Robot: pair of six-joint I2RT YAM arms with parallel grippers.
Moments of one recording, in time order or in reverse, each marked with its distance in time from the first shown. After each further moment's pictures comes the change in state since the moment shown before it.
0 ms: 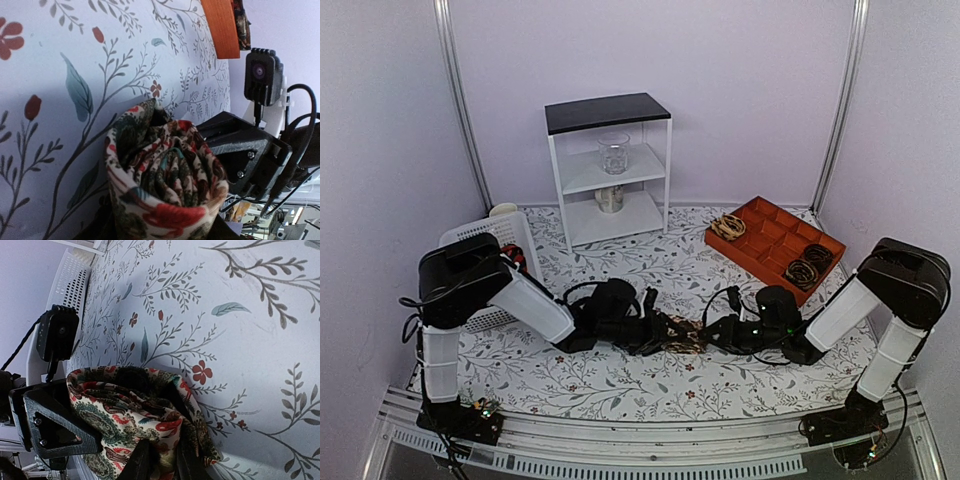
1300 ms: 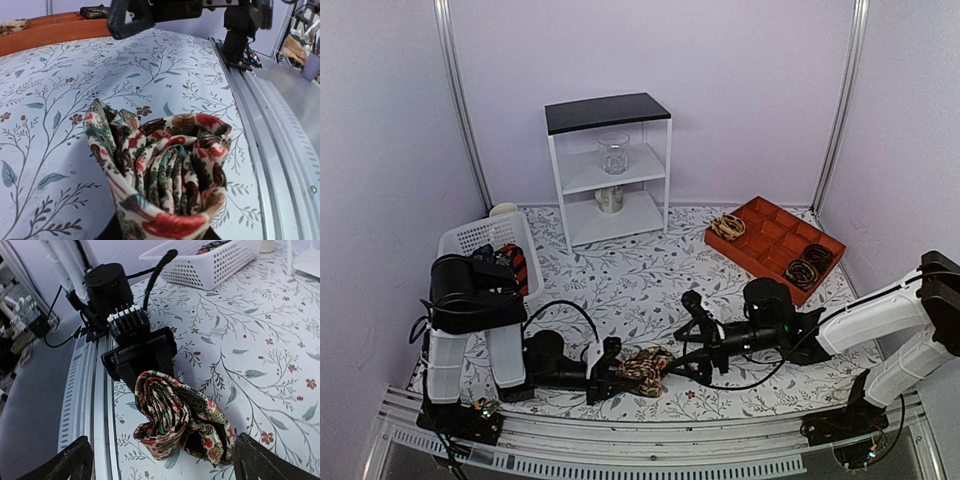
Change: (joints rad) left arm -0.065 0.060 -0.610 0.898 0.037 1.114; right arm 0.247 -0.287 0.100 -0.253 -0.143 -0.742
